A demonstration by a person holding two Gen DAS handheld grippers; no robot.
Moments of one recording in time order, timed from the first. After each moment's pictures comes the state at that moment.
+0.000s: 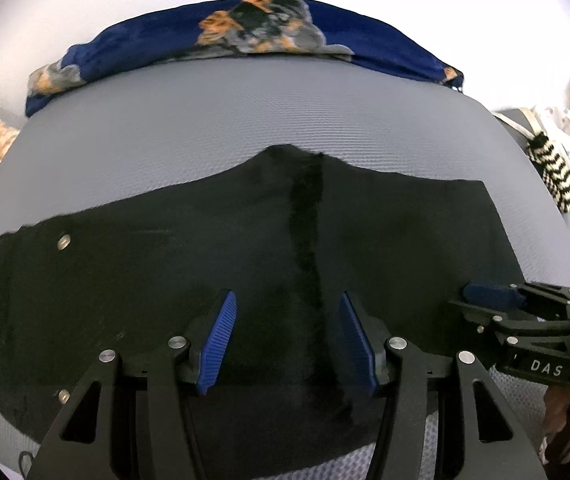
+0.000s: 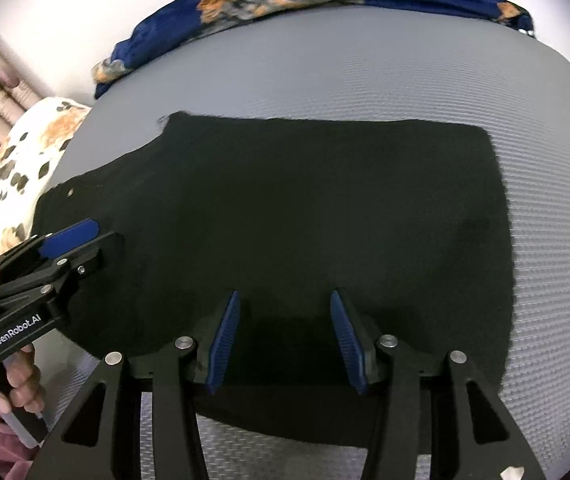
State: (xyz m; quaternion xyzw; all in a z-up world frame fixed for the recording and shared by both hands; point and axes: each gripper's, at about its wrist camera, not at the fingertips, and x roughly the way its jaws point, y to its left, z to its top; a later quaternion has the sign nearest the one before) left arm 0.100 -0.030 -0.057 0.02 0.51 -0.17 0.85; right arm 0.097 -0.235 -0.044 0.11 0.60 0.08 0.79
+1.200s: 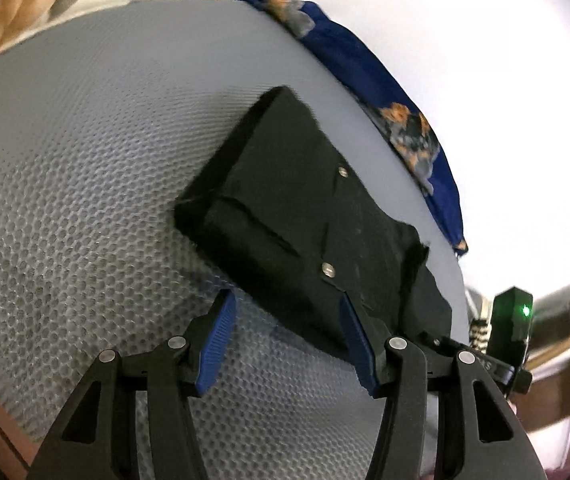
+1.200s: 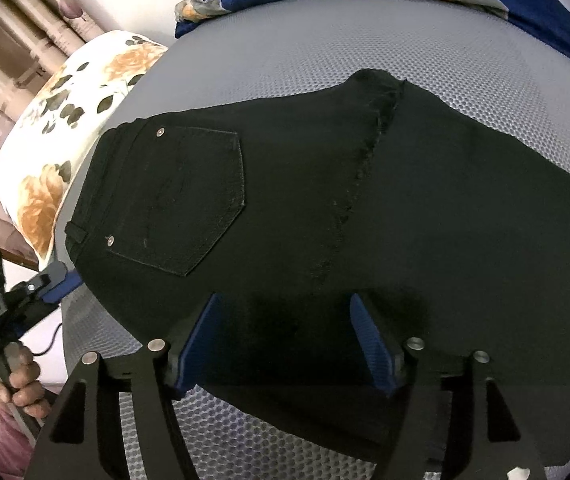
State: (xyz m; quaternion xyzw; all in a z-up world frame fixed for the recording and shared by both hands) left arm 0.008 0.227 -0.091 -0.36 0.46 -0.09 0.81; right arm 0.128 -0.112 -0.048 0.07 0.62 0.19 0.75
